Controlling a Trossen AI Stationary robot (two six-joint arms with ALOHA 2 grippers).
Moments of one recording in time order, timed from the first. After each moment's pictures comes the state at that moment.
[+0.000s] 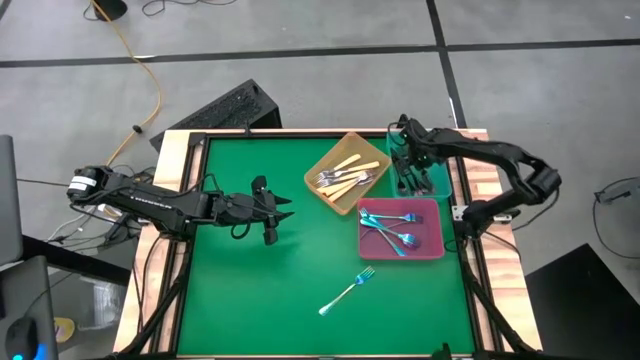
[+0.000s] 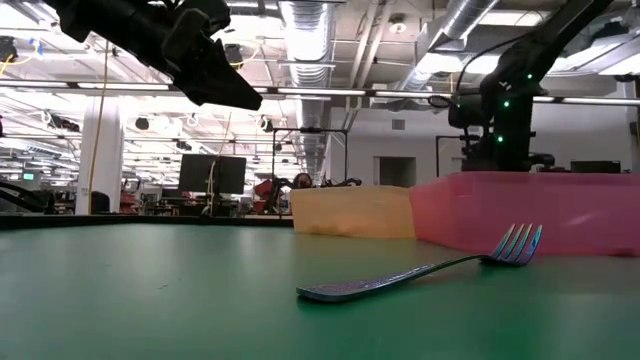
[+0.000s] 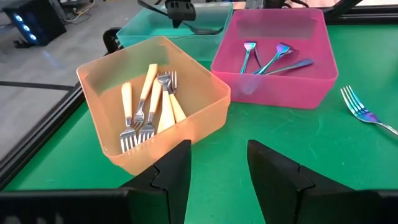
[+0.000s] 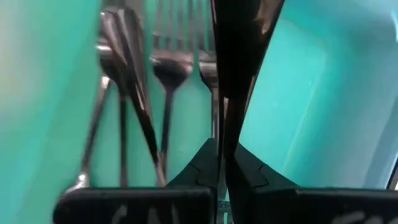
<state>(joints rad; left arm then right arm) -0.08 1.15 0.59 0.07 -0.38 -0.07 -0.86 1.42 0.80 -0.67 0.29 0.26</state>
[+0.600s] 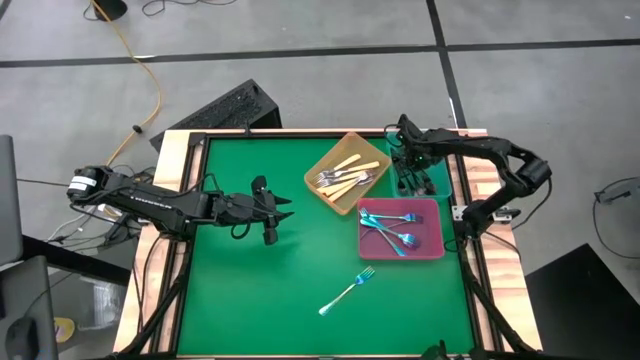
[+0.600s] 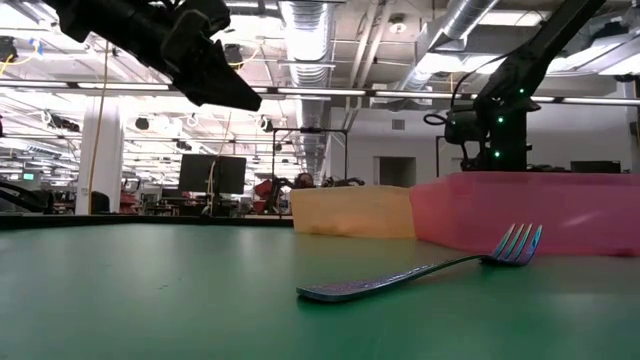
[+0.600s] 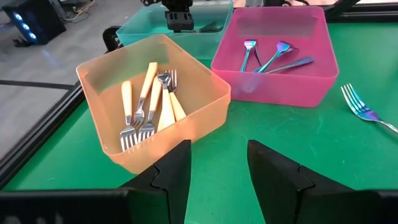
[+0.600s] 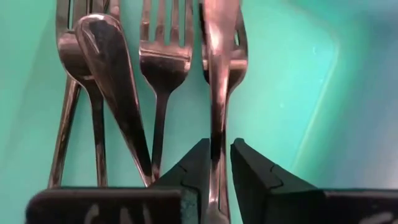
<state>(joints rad) -0.08 1.15 0.59 0.07 -0.38 -0.07 -0.87 1.53 0.80 -0.64 0.31 0.26</state>
